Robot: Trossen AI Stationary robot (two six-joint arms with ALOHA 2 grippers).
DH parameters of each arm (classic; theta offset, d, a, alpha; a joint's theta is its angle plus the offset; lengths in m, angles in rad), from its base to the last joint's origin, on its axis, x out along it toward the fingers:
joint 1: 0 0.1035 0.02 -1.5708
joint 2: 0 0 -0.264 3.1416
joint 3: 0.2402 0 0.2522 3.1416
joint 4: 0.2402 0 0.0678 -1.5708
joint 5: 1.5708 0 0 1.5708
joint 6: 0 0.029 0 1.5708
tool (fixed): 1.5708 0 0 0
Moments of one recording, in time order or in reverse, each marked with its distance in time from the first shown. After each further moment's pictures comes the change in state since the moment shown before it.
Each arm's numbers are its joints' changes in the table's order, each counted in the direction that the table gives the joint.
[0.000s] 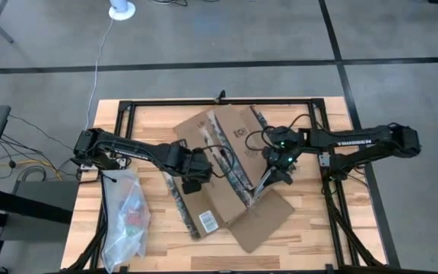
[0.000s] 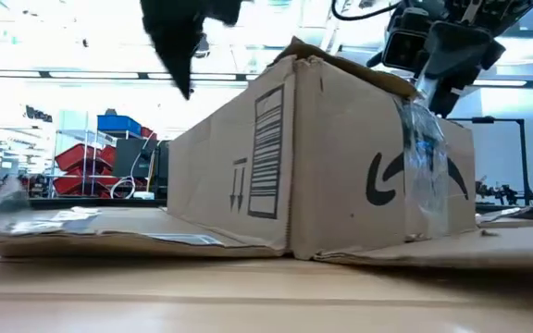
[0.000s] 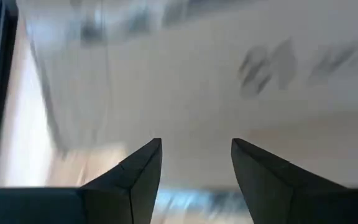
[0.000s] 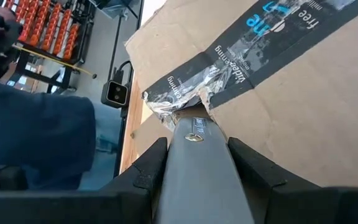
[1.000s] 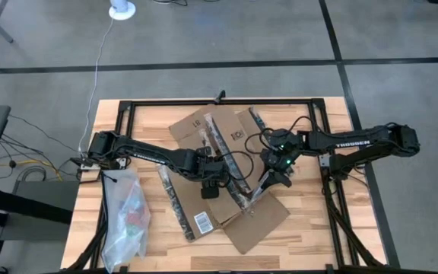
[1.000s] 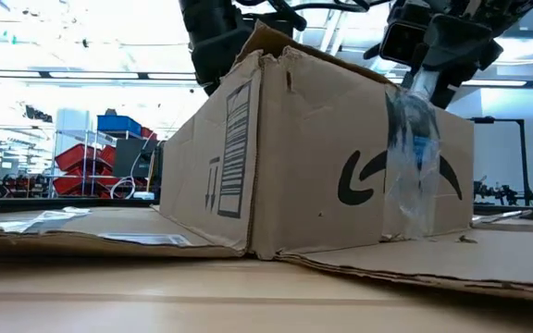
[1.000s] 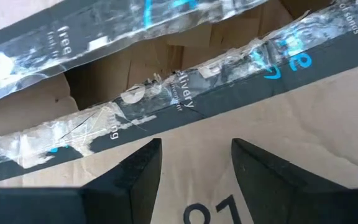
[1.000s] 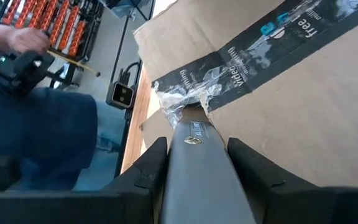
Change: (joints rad) left arm 0.041 0.167 -0.060 -0.331 0.085 0.220; right arm 0.054 -0.004 -0.005 -0.075 -0.006 0.030
